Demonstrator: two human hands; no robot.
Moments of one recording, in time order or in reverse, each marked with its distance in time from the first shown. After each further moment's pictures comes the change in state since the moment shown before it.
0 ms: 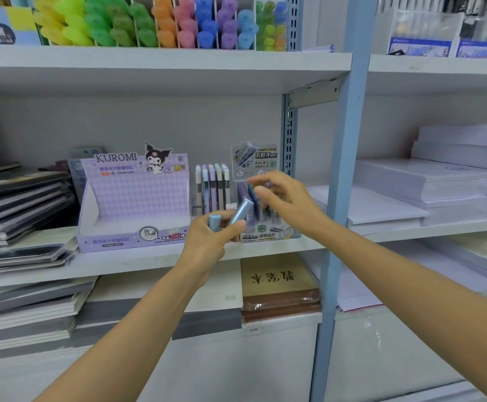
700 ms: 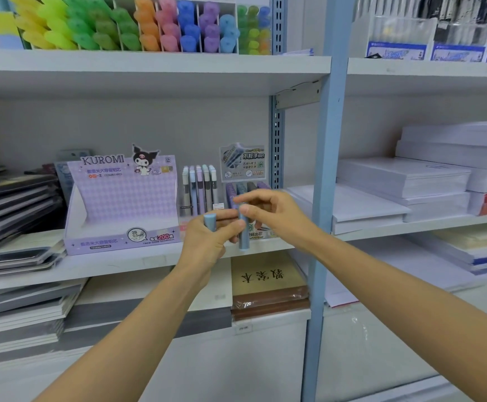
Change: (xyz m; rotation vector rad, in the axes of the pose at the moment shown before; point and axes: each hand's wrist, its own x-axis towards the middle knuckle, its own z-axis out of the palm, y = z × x) left_hand -0.008 0.006 0.022 -0.090 0.028 -0.010; right_hand -0.026 -0.014 0.000 0.317 -0.090 0.159
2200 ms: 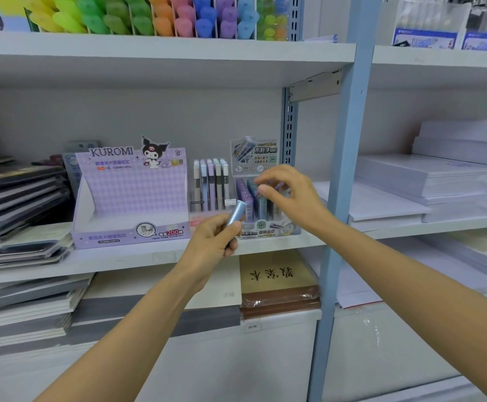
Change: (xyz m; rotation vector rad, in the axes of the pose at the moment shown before) left_hand 0.007 -0.018 -0.023 0.101 -0.150 -0.017; right_hand 0.030 0.018 -0.013 -0.466 0.190 -0.136
